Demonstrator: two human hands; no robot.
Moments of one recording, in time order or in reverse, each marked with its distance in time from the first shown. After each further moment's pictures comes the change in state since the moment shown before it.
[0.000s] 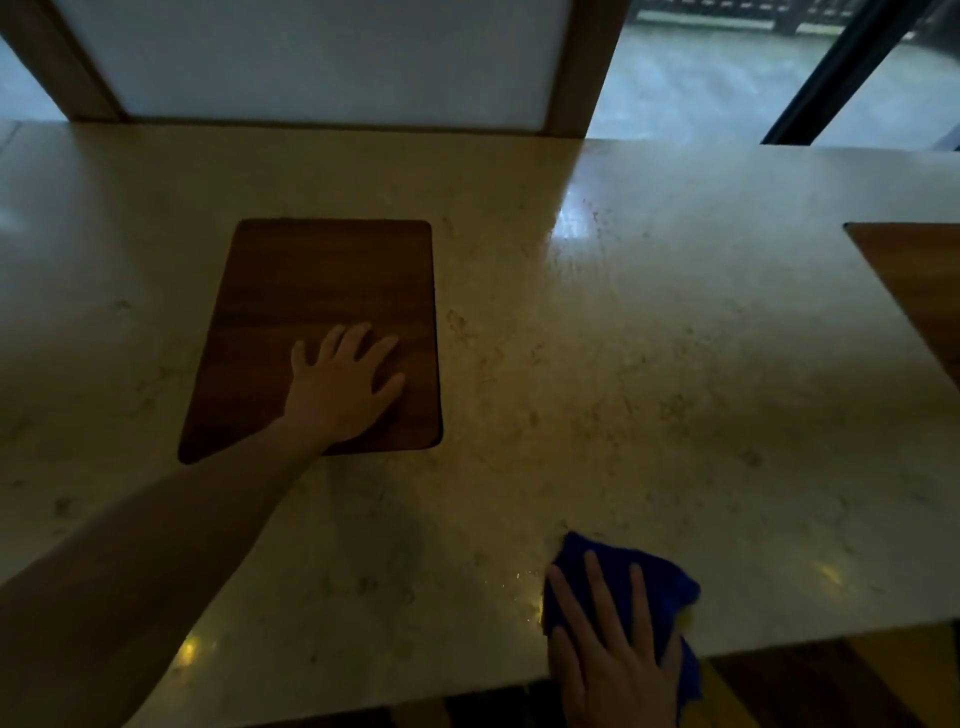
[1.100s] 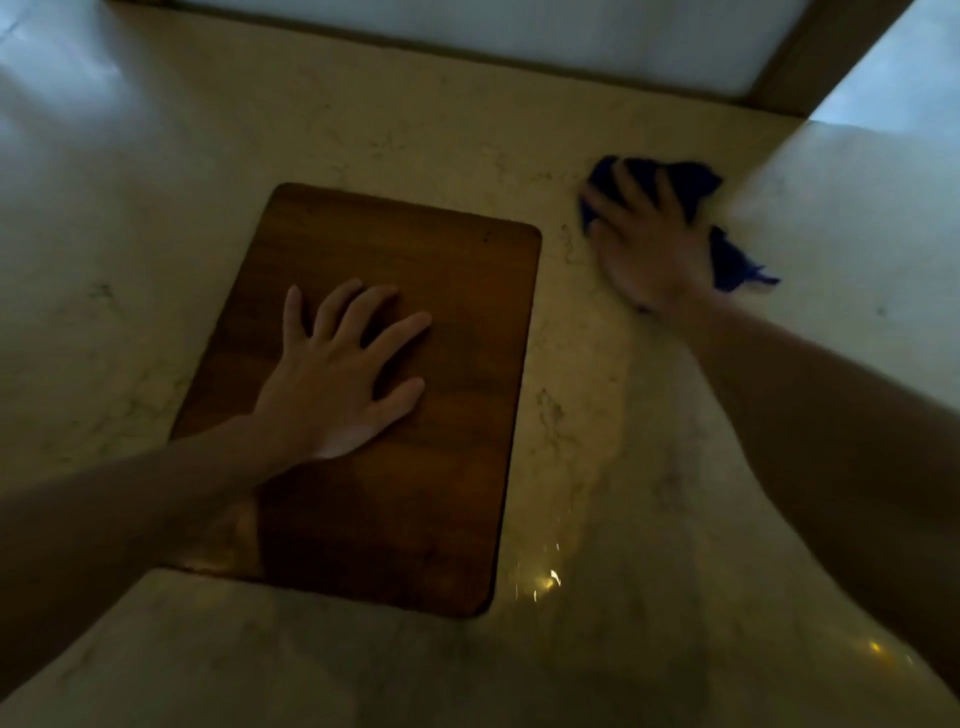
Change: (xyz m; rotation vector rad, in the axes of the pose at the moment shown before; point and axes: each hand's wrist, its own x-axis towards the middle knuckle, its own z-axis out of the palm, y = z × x) left_hand 0.084 -0.069 -0.002 0.031 0.086 0.026; right_hand 0.531 -0.090 -0.147 -0.061 0.093 -0.322
